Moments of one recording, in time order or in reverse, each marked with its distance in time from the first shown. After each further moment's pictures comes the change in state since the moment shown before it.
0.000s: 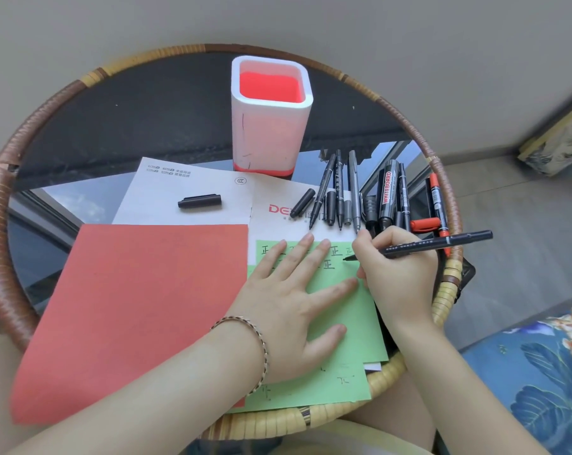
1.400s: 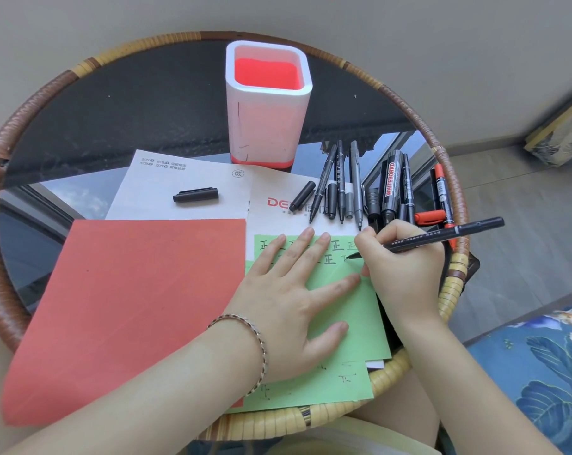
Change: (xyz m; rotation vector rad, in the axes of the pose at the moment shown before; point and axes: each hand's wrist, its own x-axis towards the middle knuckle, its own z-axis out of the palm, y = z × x) left_hand 0.000 0.000 -0.001 -0.002 -0.014 -0.008; right_hand 0.002 -0.003 0.000 -0.064 0.017 -0.030
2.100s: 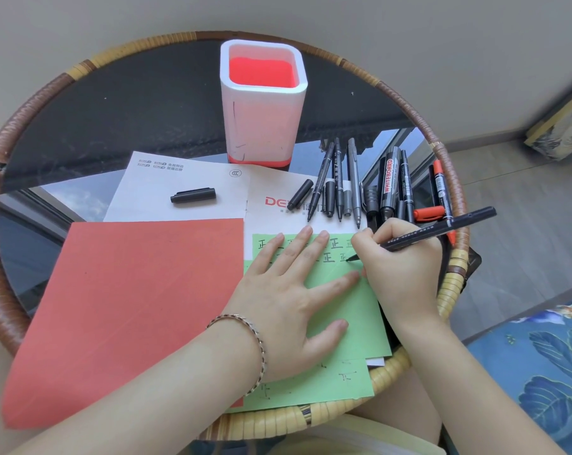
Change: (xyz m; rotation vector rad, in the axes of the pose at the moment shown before) left_hand 0.000 0.000 0.000 0.002 0.005 0.005; right_hand -0.001 0.003 0.000 -0.037 -0.014 -0.026
